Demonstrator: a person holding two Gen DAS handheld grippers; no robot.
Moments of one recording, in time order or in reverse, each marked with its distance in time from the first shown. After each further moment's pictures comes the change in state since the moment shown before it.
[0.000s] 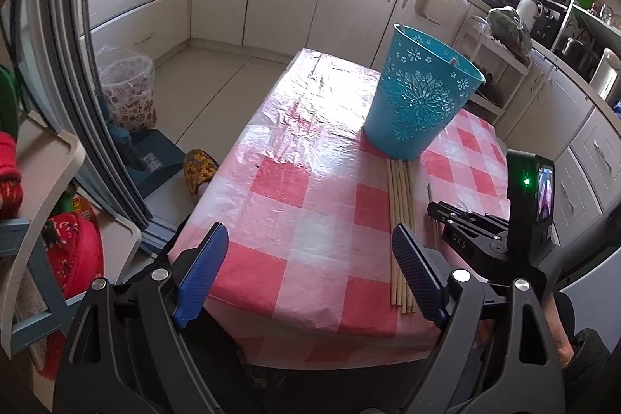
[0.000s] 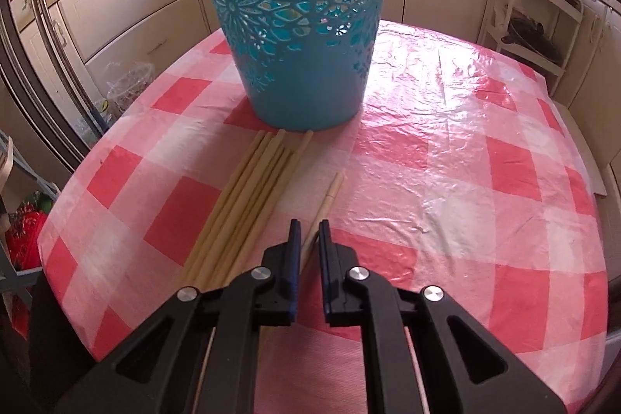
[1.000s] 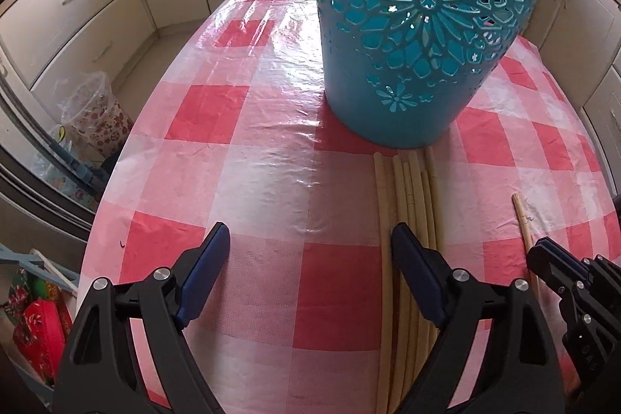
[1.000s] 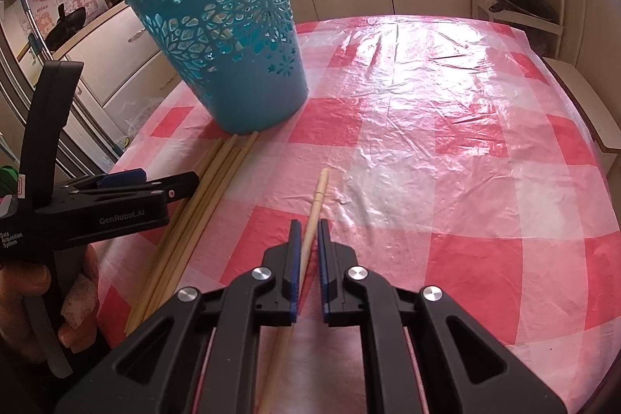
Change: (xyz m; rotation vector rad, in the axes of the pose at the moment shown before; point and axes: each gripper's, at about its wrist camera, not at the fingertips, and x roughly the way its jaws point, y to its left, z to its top) left arm 0.164 -0.081 0.043 0.222 0.193 0.139; right arm -0.015 -0.070 -0.019 0.157 -0.049 0.166
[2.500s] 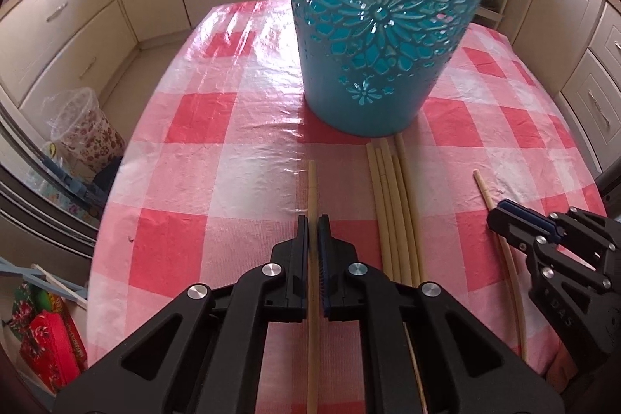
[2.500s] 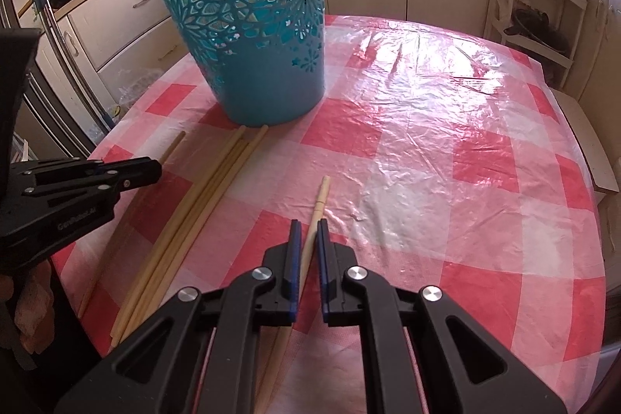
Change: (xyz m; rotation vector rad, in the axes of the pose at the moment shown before) left arm -0.029 -0.001 -0.011 0.072 -0.034 -0.062; right arm 0.012 0.029 0.008 -0.130 0.042 -0.075
